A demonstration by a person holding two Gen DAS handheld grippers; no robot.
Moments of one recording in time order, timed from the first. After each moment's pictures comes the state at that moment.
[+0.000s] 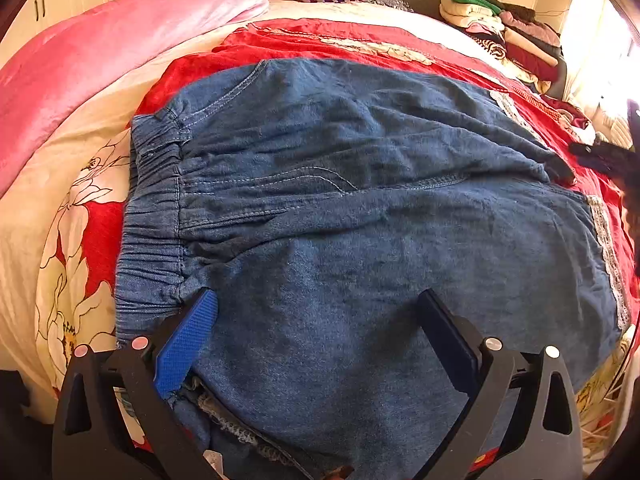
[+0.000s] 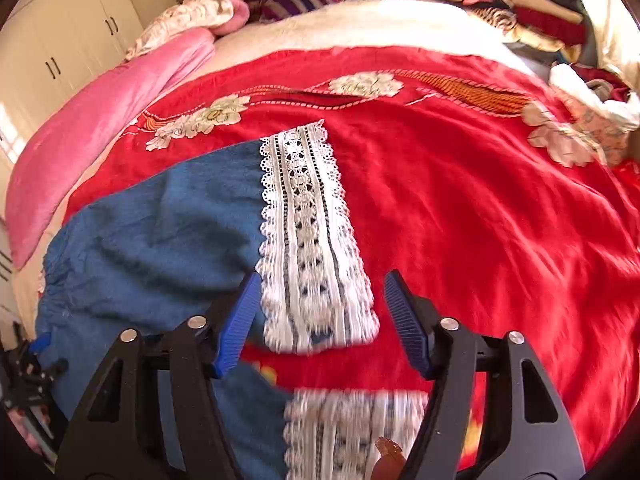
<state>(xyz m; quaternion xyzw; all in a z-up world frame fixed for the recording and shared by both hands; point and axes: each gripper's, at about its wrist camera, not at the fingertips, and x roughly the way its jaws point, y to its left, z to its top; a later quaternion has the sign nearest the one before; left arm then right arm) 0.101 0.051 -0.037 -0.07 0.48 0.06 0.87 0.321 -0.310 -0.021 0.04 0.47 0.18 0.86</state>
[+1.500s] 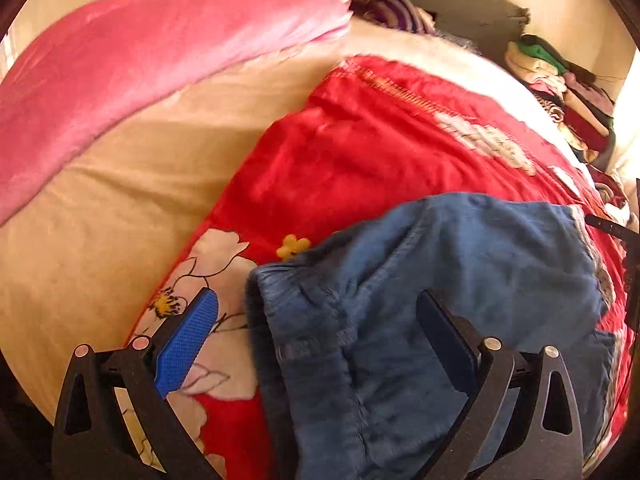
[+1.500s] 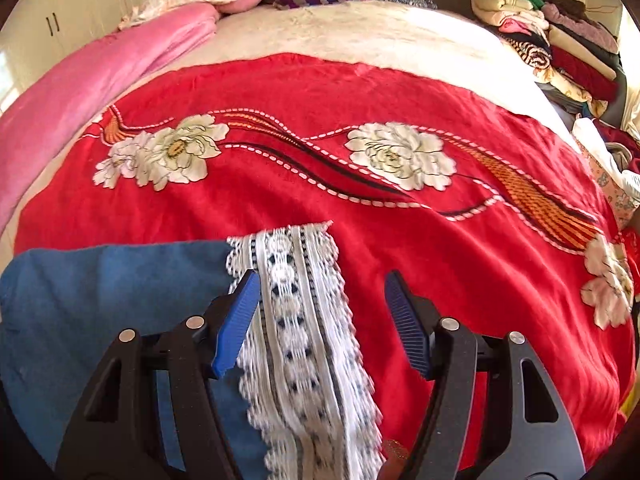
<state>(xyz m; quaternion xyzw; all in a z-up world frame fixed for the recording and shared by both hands) 0.195 0.187 -0.010 -0.14 0.46 0.14 0.87 0.455 -0.244 -0.031 -0.06 0.47 0.17 0.86</state>
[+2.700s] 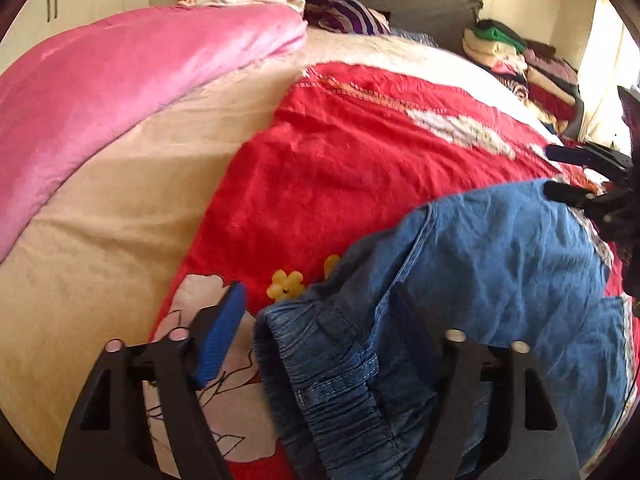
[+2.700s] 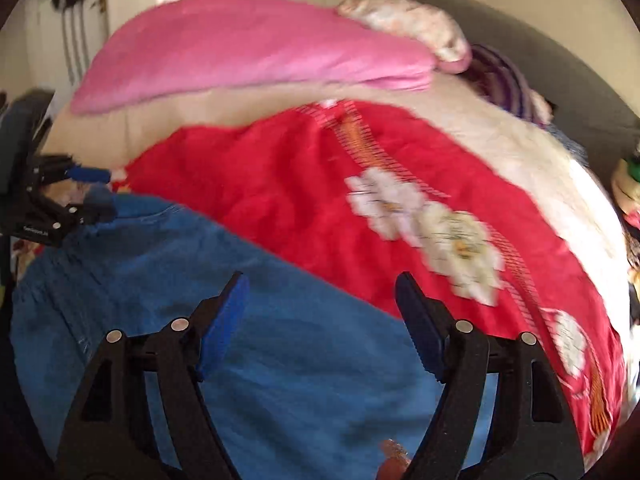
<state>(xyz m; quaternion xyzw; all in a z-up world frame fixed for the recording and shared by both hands) 0.210 0.193 -0.019 -0.08 0.44 0.07 0.89 0.334 -0.026 0.015 -0.24 0.34 0.42 0.81</state>
